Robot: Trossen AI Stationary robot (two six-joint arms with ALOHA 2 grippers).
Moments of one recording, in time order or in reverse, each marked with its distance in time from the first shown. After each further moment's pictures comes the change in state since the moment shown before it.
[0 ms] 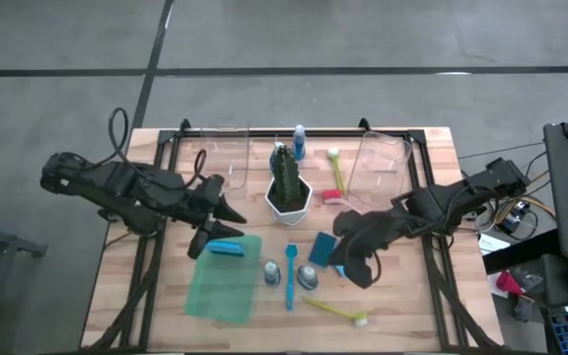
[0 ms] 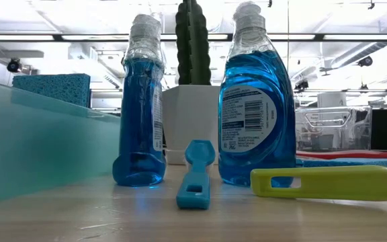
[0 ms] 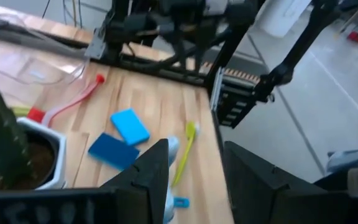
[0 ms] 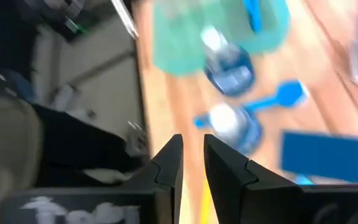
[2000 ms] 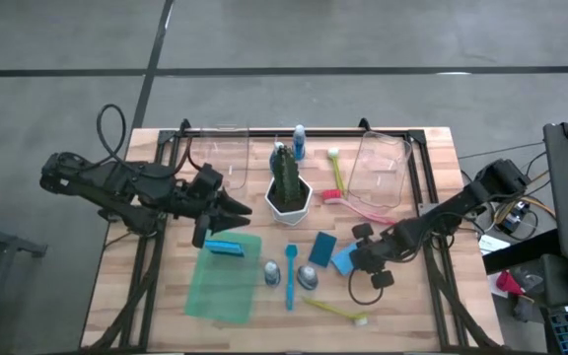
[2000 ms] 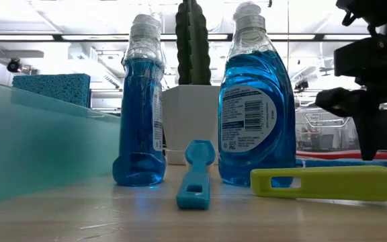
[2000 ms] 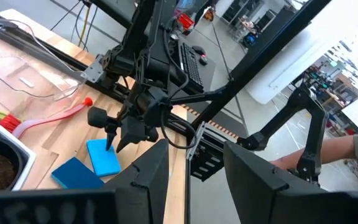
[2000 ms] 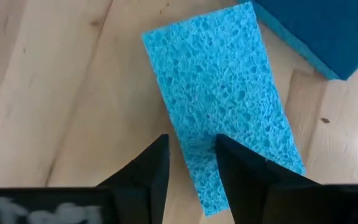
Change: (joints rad) left arm 0.000 -0.005 0.000 0.164 -0.089 -0.259; right arm 0.060 0.000 -0.816 0.356 0.085 -0.598
